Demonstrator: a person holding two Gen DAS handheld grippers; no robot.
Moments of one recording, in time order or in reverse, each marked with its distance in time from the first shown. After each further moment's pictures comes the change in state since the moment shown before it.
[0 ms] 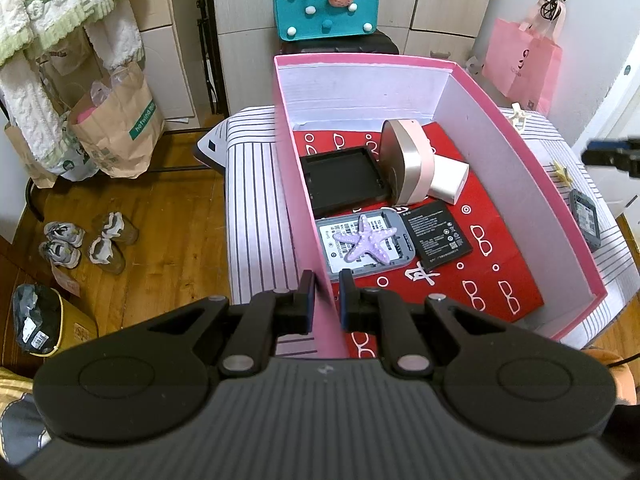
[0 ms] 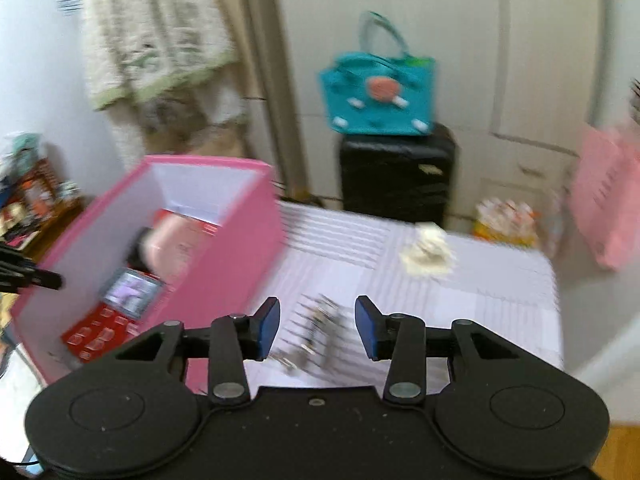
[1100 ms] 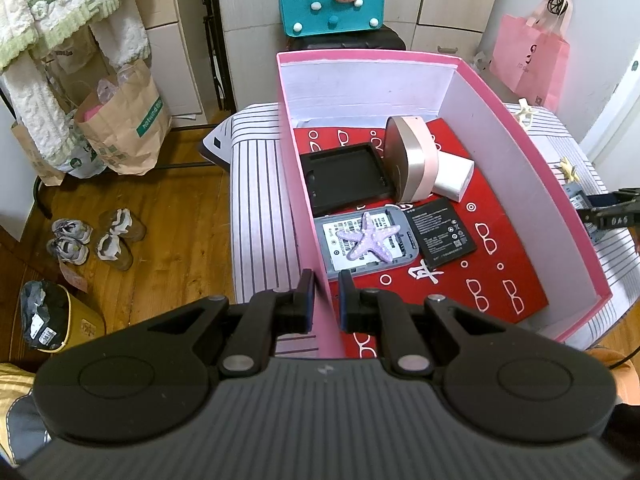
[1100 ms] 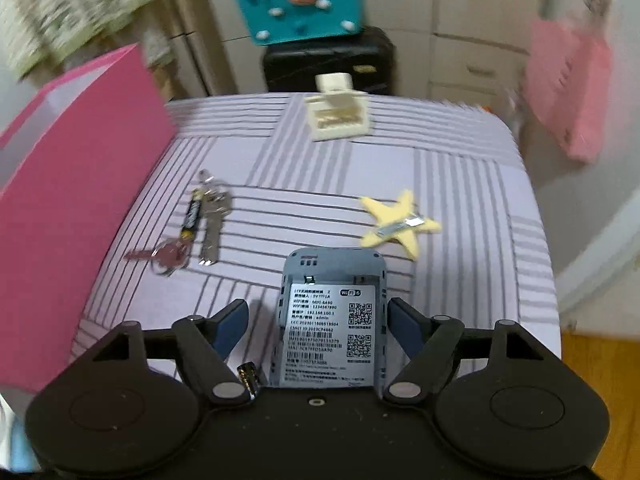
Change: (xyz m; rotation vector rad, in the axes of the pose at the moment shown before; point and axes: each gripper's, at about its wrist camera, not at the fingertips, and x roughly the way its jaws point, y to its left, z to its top) left arm 0.001 -0.005 0.001 -0.001 0.014 0.030; right arm 0.065 -0.051 -0.062 0.087 0.187 -0.098
